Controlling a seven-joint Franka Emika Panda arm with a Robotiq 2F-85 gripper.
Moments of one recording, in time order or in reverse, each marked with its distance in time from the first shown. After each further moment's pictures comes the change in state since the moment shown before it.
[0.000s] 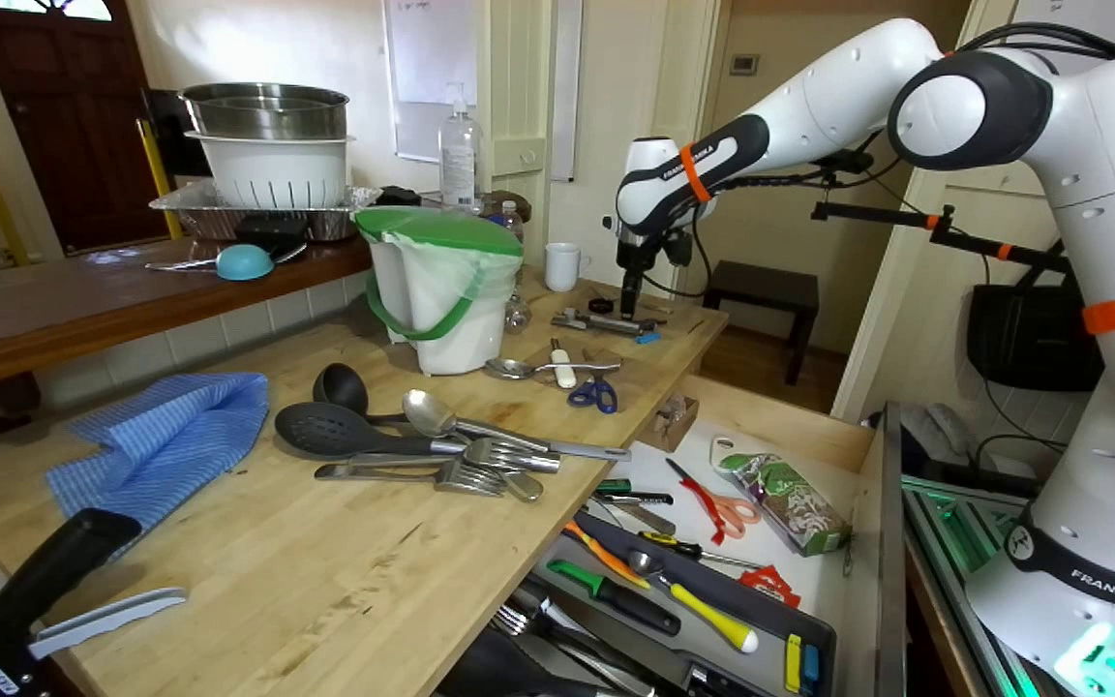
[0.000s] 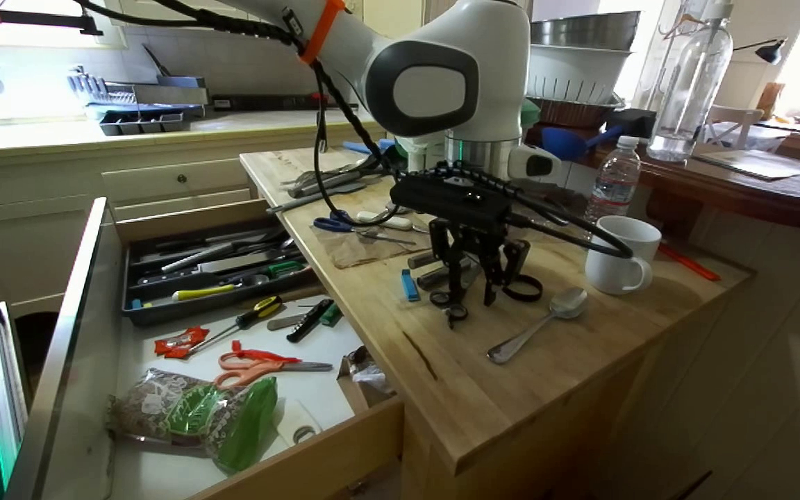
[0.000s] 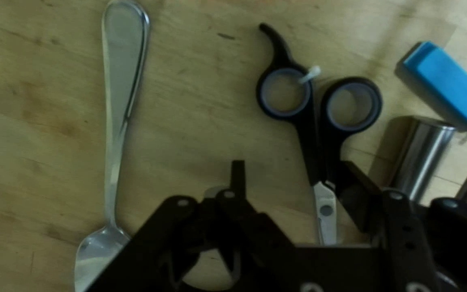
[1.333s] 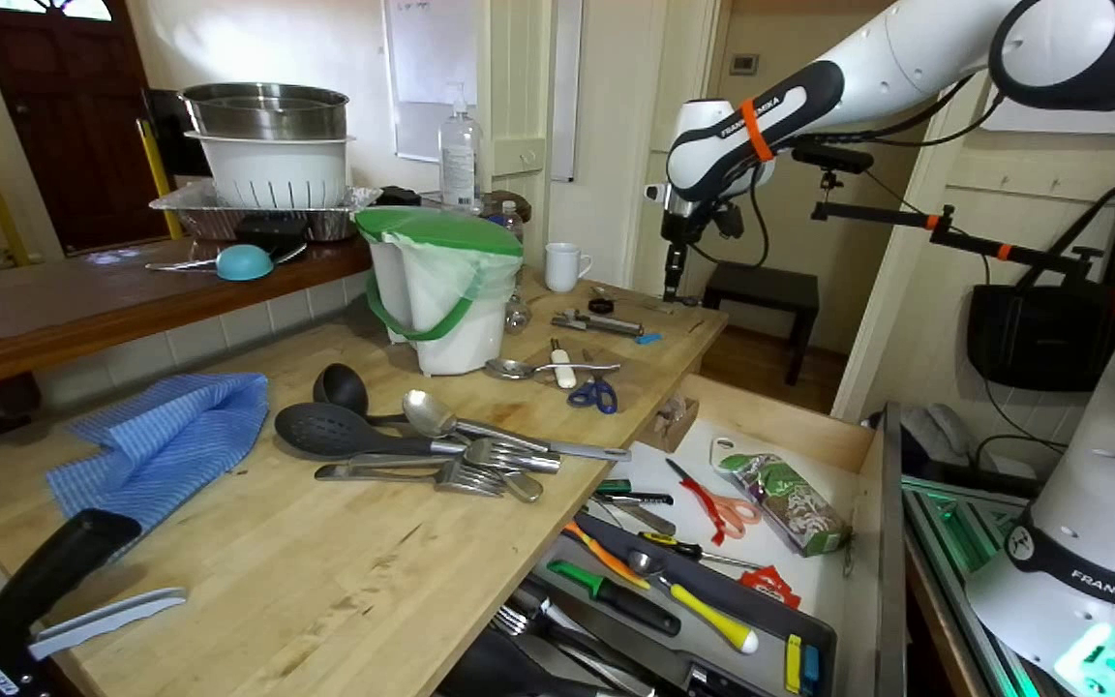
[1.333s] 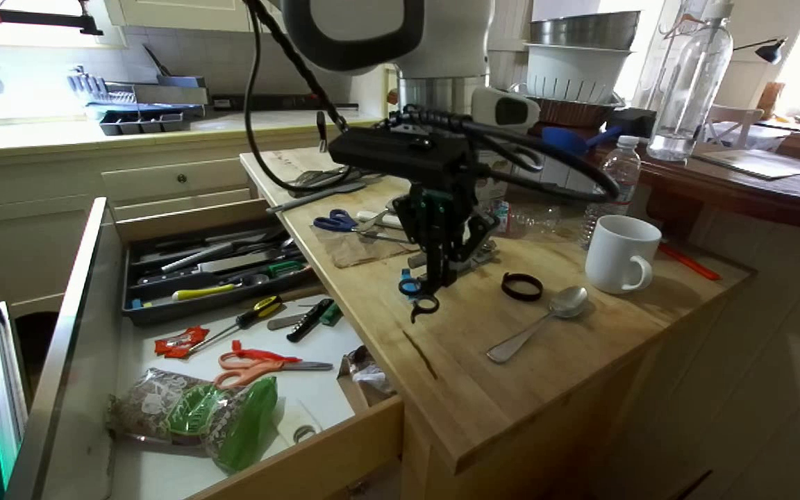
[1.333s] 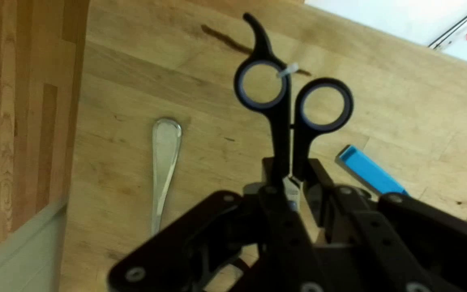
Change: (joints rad) arm 0.000 -0.283 -0.056 -0.279 -0.027 0.015 -0.051
